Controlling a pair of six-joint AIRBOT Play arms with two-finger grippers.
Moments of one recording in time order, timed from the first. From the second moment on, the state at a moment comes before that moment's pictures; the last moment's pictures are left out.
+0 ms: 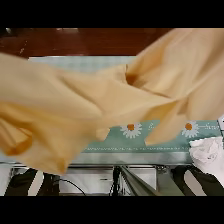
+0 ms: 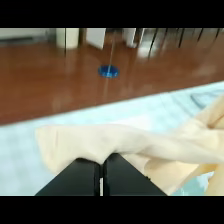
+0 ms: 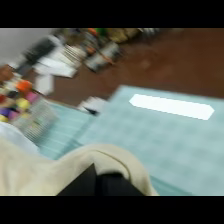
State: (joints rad) left arm 0.22 -0.55 1.86 0.87 -1.59 -1.55; right arm -0.27 -0.83 1.86 -0.55 1.58 1.63
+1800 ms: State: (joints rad) left arm 0.18 -1.26 0.95 0.91 -0.93 -1.16; right arm 0.09 -1.56 1.41 -1.22 0.80 1.46
